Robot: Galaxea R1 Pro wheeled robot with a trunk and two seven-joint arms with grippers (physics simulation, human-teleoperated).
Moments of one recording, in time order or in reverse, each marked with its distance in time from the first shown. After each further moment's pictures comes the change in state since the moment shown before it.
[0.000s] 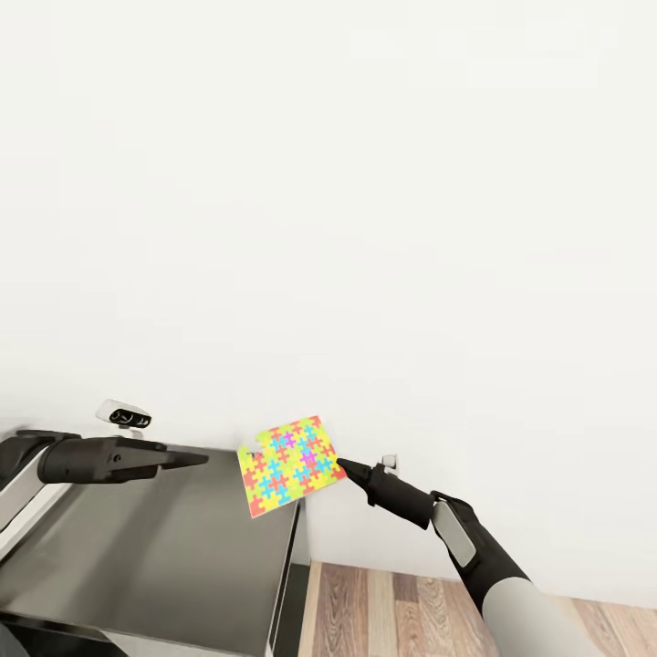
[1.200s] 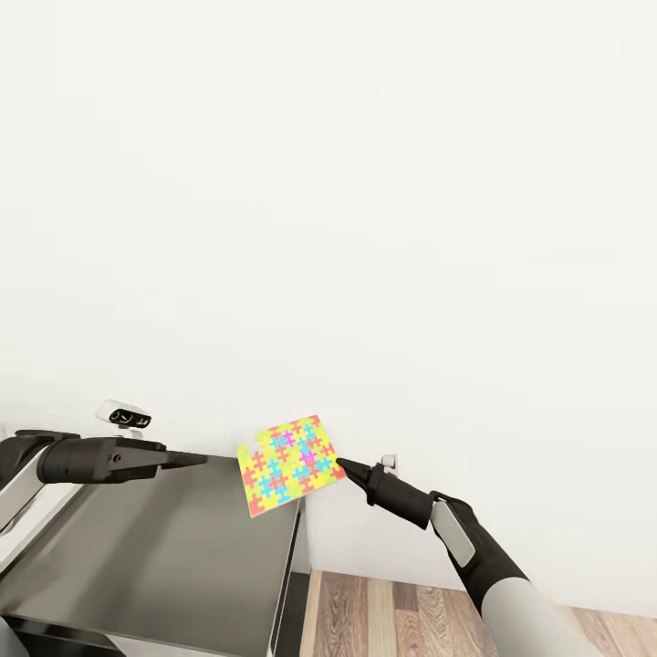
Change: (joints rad) left arm 0.000 0.002 0.002 0.000 -0.003 0.000 -0.001; right arm 0.000 0.003 0.000 0.000 -0.004 -0.002 0.000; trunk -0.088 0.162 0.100
